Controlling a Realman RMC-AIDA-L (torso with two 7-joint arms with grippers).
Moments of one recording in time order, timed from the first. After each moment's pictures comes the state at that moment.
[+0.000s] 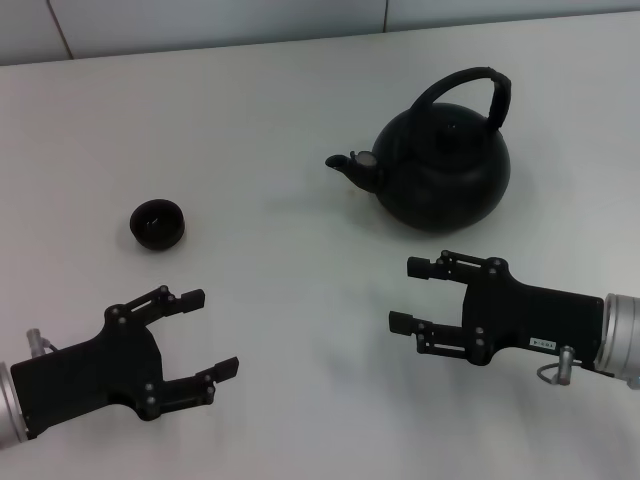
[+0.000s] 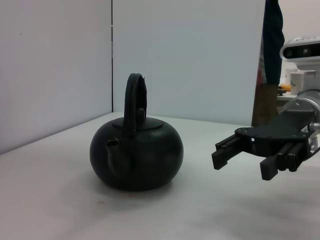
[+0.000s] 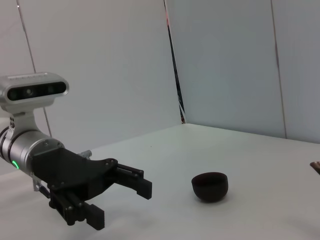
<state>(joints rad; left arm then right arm) -0.41 -2.06 0.64 0.31 2.00 1.58 -0.73 0.39 2.08 -0.48 -0.28 -2.04 -1.57 0.80</state>
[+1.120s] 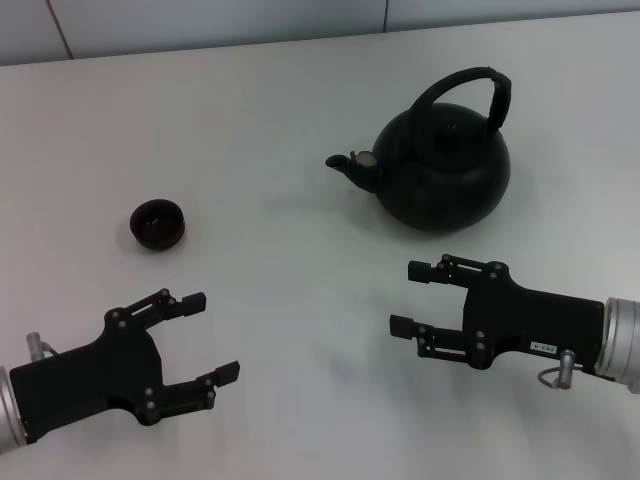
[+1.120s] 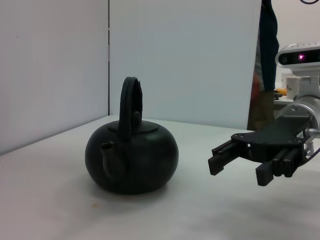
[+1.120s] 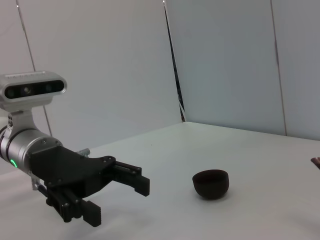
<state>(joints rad) -0.40 -2.06 0.65 0.31 2.00 1.60 -0.73 0.39 2.08 -0.49 -0.27 -2.04 -1.57 0.80</state>
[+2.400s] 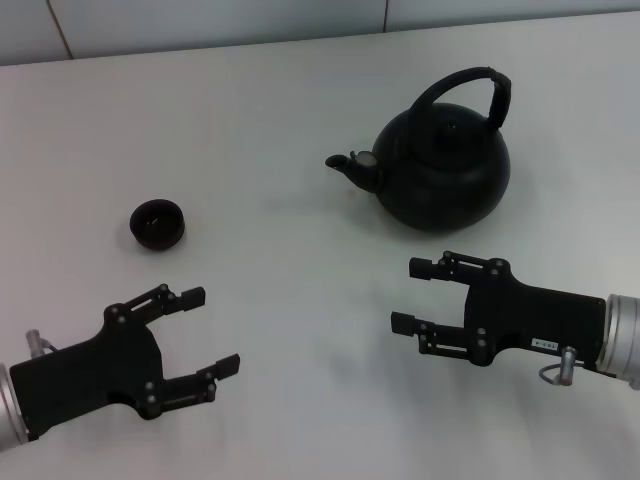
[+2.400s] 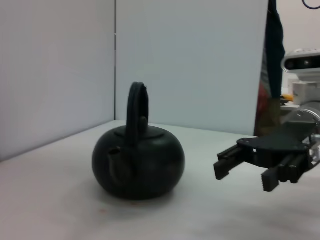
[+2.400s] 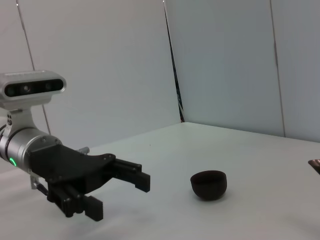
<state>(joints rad) -0.40 -2.07 0.63 0.31 1.99 1.60 -0.73 0.39 2.08 -0.49 -0.28 -2.04 -1.57 0.80</state>
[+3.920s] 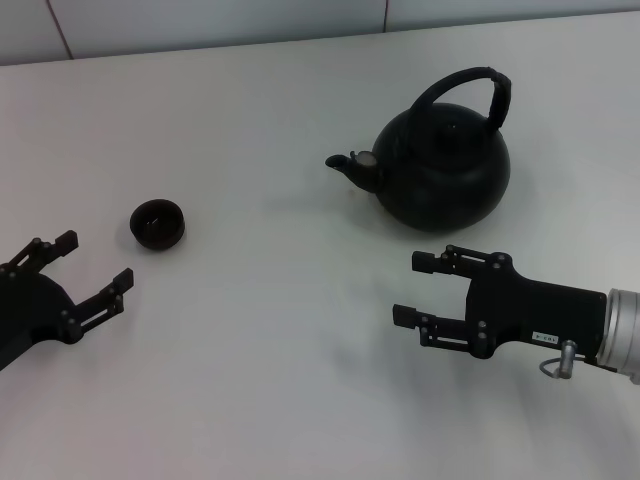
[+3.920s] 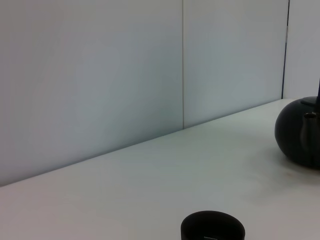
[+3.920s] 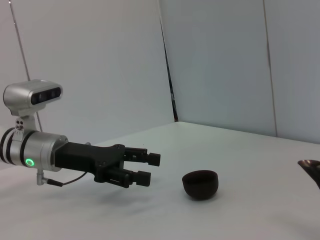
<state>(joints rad) -0.36 -2.07 0.34 0.26 1.92 1.34 -0.63 0.39 2.08 -0.48 -0.28 -2.04 -1.56 0.80</state>
